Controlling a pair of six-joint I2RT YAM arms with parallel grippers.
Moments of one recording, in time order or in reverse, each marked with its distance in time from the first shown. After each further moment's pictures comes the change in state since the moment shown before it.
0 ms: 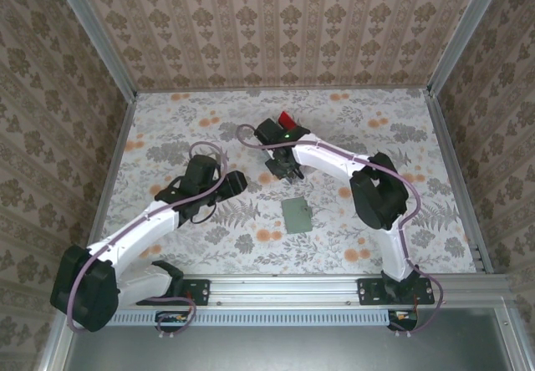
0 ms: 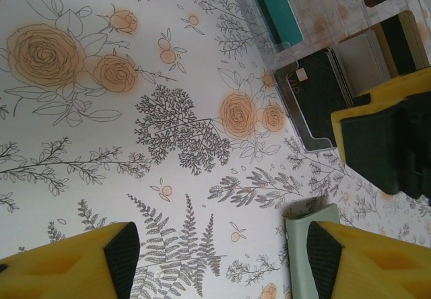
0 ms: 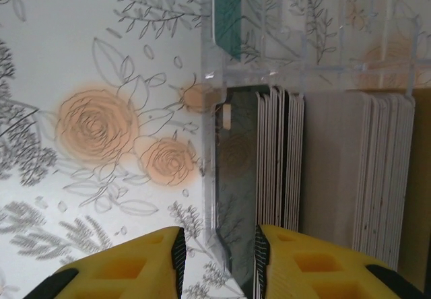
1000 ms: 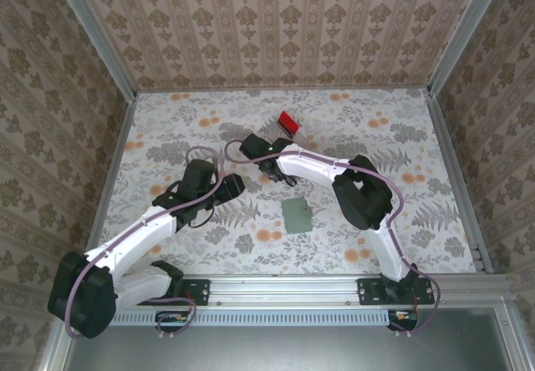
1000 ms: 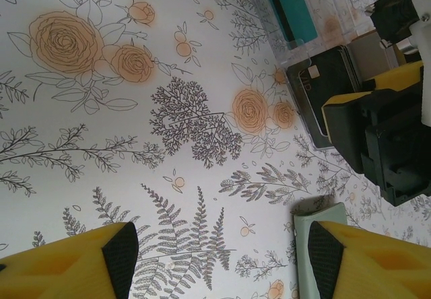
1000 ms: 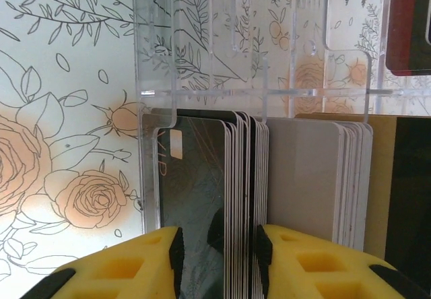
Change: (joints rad) left arm 0.002 -0.041 -0.045 0.007 -0.010 -0.022; right arm 0.077 0.091 0.023 0.013 0.349 -0.011
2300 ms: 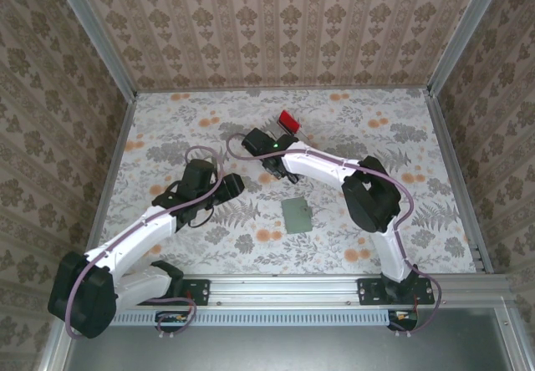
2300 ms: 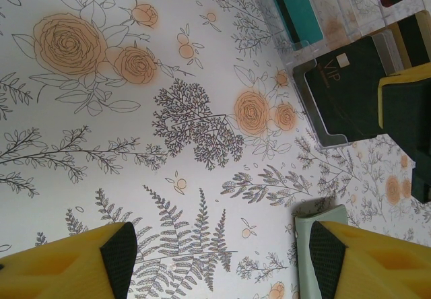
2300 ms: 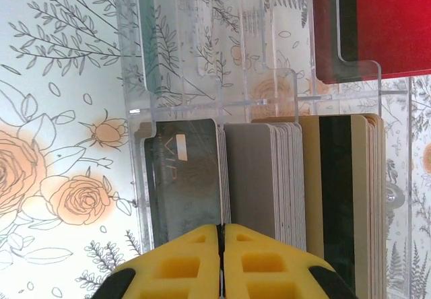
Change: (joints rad) left arm 0.006 0.001 0.000 0.001 0.001 0.000; right arm -0.008 -0.077 -0.022 0.025 -0.001 -0.003
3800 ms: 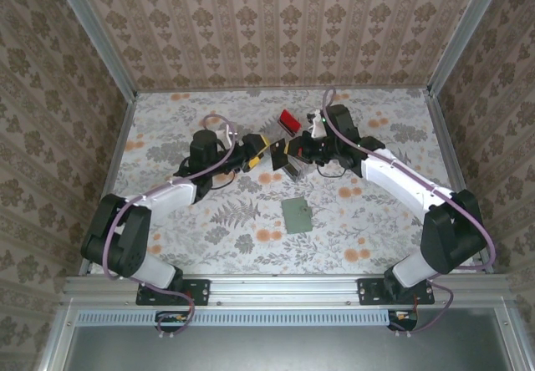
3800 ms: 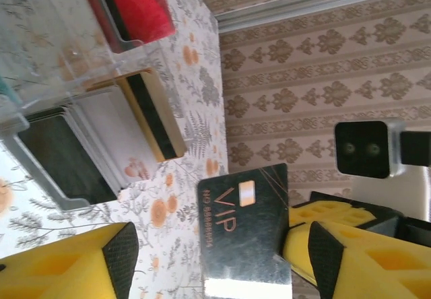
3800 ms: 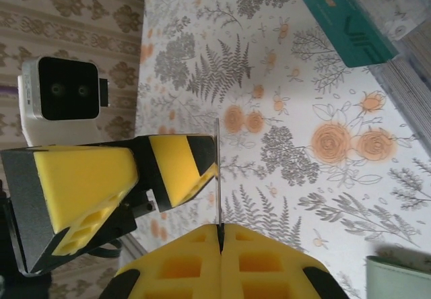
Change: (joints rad) left arm 0.072 0.411 0.151 0.762 0.544 -0.389; right arm -0.325 -0.580 -0.546 0.565 -1.111 0.780
